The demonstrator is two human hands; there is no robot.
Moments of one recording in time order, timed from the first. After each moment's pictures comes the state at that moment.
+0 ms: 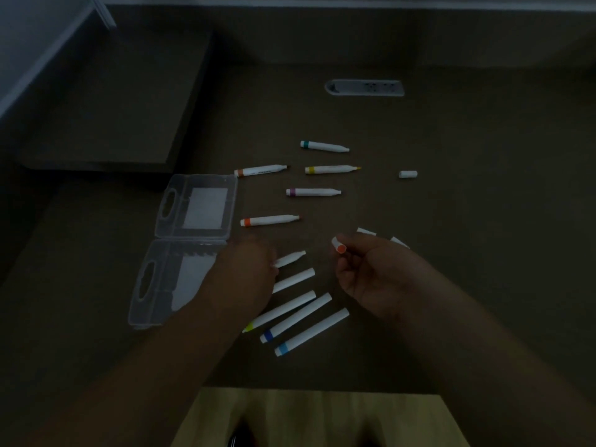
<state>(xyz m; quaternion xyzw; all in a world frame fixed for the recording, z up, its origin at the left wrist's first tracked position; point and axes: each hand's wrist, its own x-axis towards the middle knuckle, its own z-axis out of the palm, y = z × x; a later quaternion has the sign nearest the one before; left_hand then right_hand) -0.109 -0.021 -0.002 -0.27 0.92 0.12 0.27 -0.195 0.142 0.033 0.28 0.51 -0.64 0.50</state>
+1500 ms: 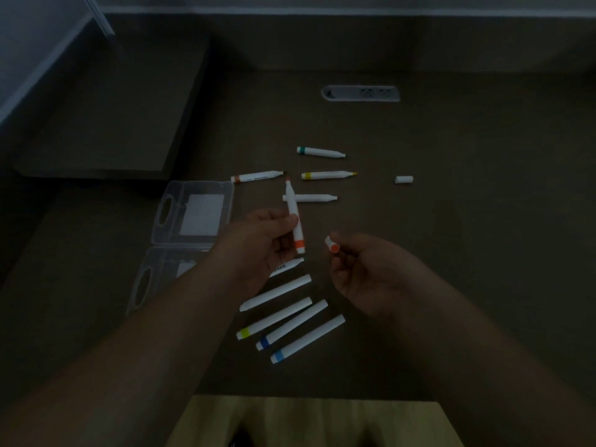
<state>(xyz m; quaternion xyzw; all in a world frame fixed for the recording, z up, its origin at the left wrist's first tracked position) -0.132 -0.014 0.031 -0.39 0.47 0.79 0.00 -0.199 0.137 0.042 0.27 0.50 -0.65 0.50</state>
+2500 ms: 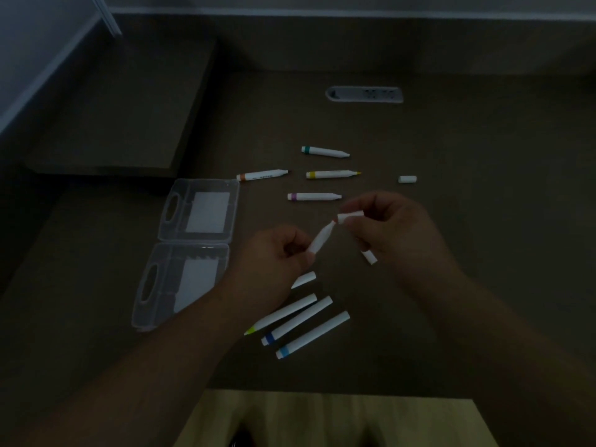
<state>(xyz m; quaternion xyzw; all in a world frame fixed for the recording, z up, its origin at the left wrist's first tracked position) -0.101 0.002 0.037 -0.27 0.81 0.52 0.06 -0.206 0.143 0.062 -0.12 0.80 -0.53 0.27</state>
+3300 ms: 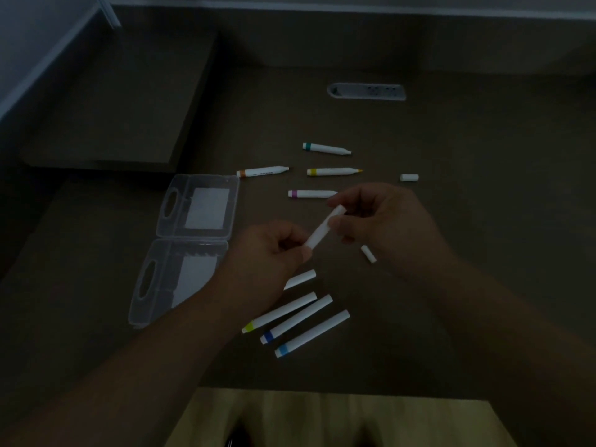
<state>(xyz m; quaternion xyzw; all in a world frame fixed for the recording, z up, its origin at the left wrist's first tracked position) -0.097 0.000 0.046 -0.27 0.82 0.50 0.04 -0.212 0.131 0.065 -0.21 0.81 -0.47 0.28</state>
